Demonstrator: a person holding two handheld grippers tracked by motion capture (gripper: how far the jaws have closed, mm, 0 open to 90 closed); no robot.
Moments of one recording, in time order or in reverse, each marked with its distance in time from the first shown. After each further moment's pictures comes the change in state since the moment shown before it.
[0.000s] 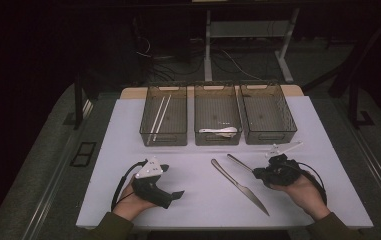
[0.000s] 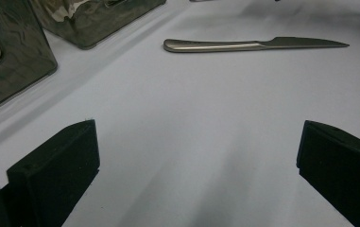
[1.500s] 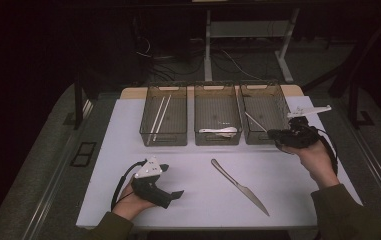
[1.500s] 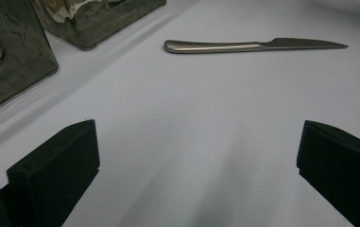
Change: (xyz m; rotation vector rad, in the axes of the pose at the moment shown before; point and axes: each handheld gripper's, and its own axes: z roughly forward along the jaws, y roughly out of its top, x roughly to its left) left arm 0.002 -0.001 -0.001 -0.002 -0.003 0.002; right arm -0.068 0.051 -0.041 -0.200 -0.120 0.126
